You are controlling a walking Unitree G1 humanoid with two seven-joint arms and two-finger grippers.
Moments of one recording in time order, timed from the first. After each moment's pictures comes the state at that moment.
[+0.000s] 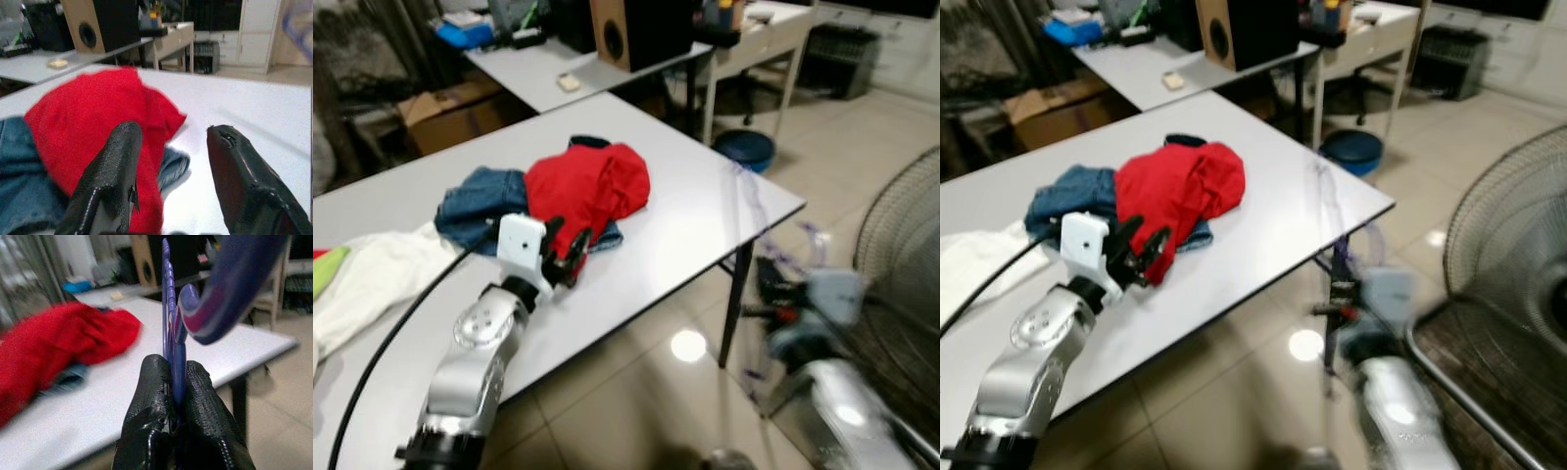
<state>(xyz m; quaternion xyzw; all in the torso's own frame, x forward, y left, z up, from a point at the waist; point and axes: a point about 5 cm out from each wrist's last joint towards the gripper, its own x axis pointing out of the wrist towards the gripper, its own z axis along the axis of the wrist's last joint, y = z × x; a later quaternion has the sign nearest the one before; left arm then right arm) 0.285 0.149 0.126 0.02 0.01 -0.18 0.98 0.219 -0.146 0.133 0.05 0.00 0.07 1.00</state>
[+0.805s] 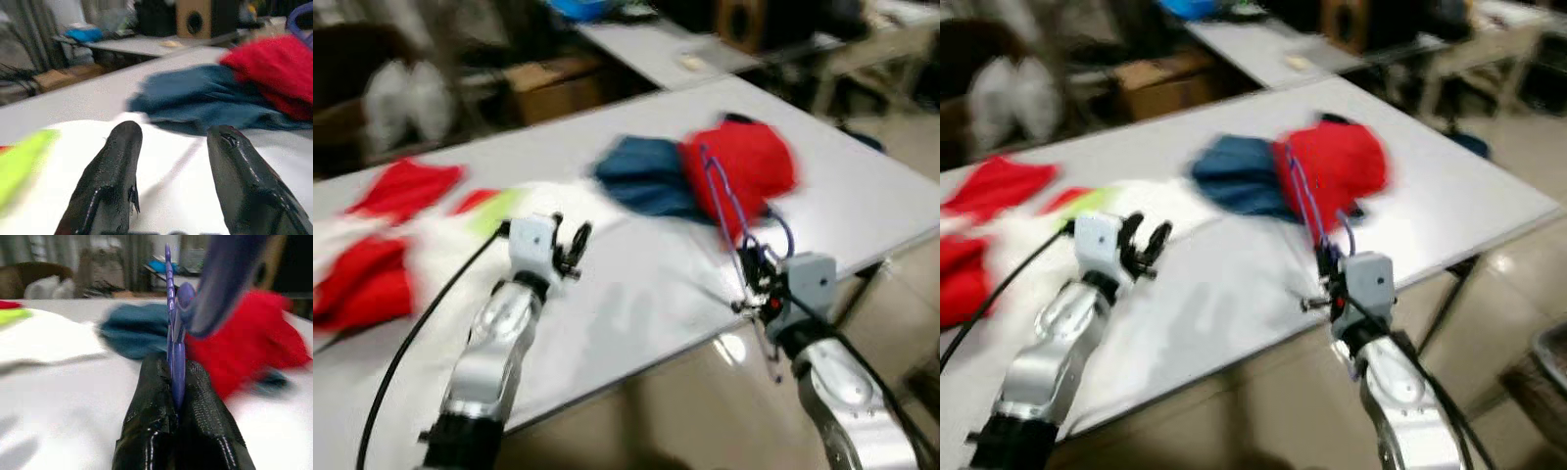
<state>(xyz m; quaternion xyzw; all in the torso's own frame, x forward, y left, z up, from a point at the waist) 0.300 0.137 0.134 0.03 -0.02 -0.15 0.99 0.238 -0.155 0.131 -0.04 0.00 0.11 0.99</state>
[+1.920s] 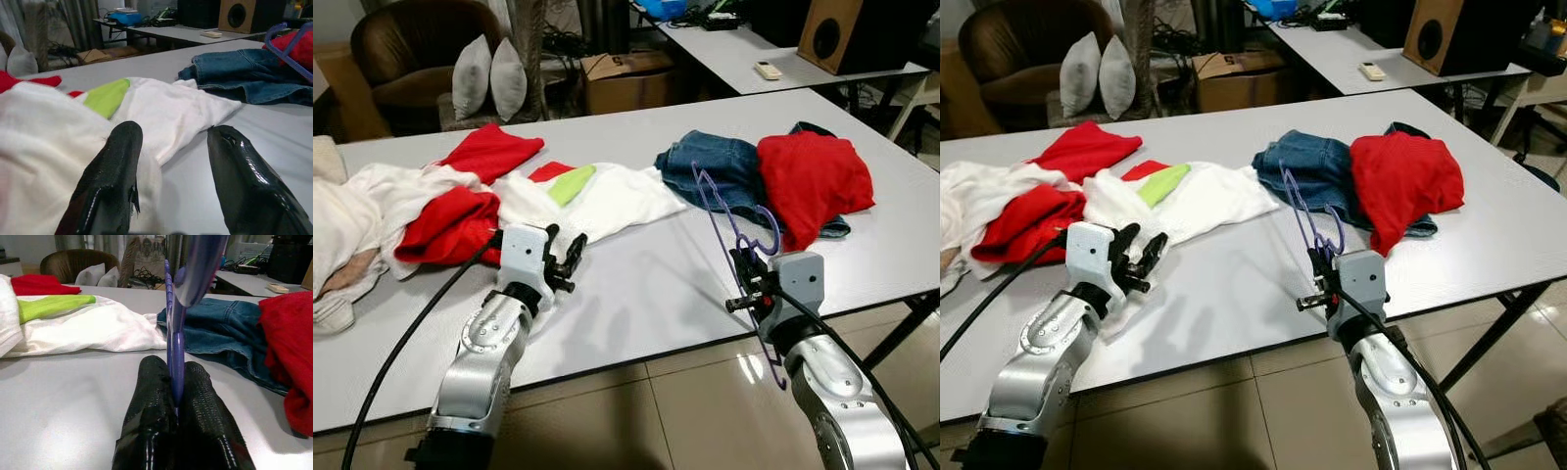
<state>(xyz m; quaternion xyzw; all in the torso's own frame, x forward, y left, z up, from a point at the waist) 0.285 0.147 0.119 0.01 0.02 -0.16 0.99 0.242 -0.156 0.118 -0.04 0.03 0.12 0.99</state>
